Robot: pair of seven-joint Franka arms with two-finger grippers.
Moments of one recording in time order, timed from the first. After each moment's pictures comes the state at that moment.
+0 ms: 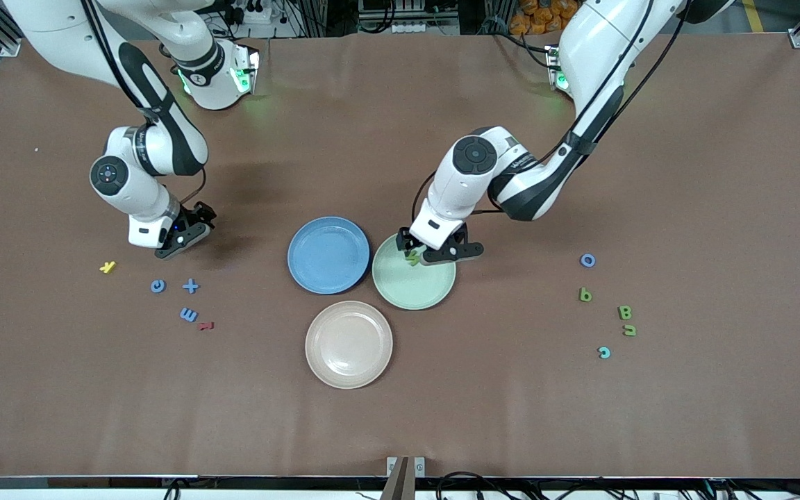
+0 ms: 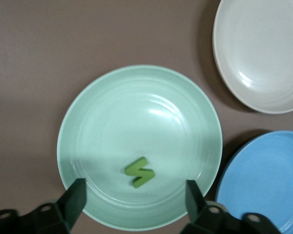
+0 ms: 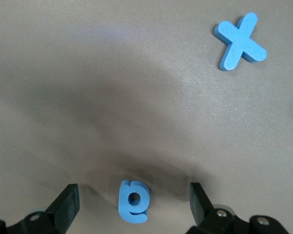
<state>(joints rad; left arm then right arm) -0.32 0.61 -0.45 -1.80 0.27 2.57 -1.09 0.08 0.29 -0.07 -2.51 0.00 2.75 -0.61</state>
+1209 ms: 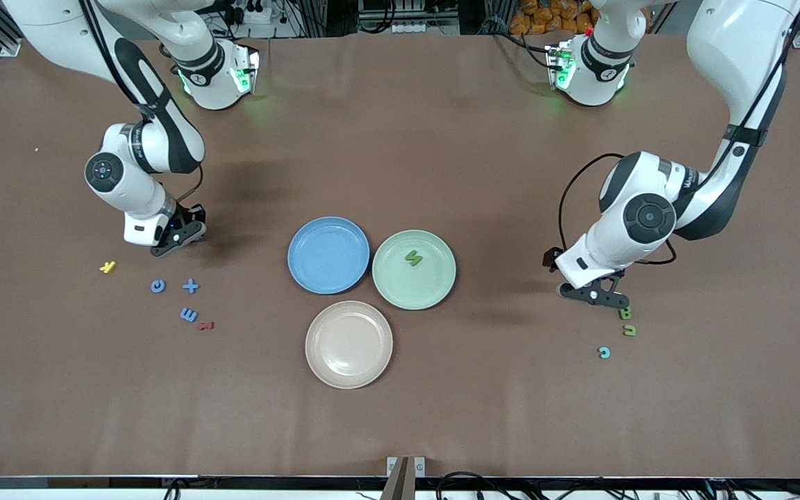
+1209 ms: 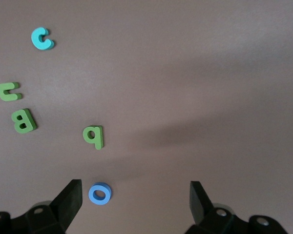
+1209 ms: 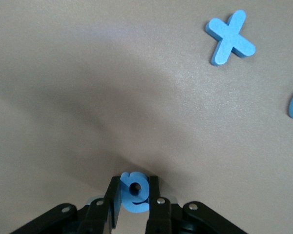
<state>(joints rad) 0.16 0.45 -0.49 -1.90 0.28 2.21 -0.23 0.07 0.27 -0.08 -2.52 0.00 2.74 -0.62</state>
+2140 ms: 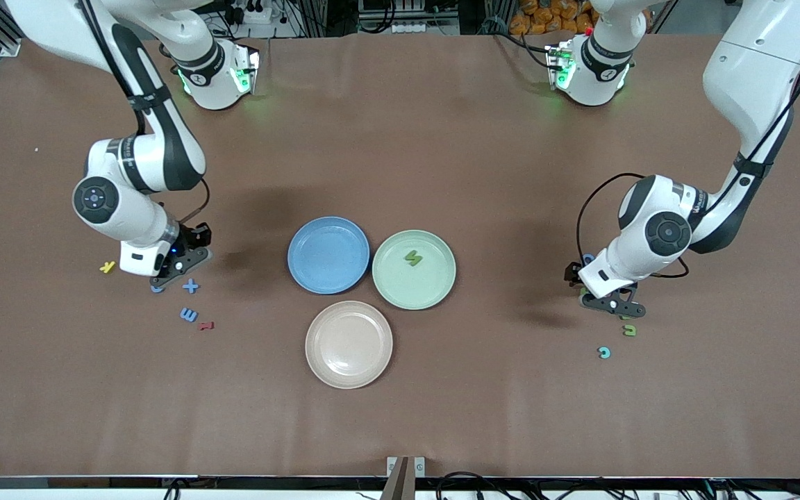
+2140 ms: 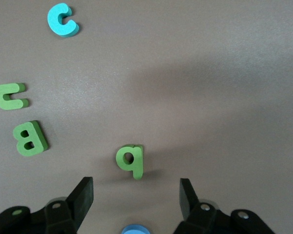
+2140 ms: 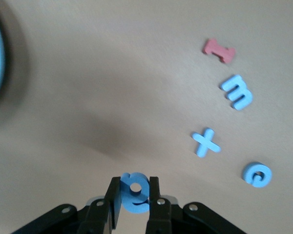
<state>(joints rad) 0.29 0.56 -0.49 -1.98 0.41 2.44 -0.21 0.19 0.26 -0.06 -2.17 0.00 2.35 -0.43</state>
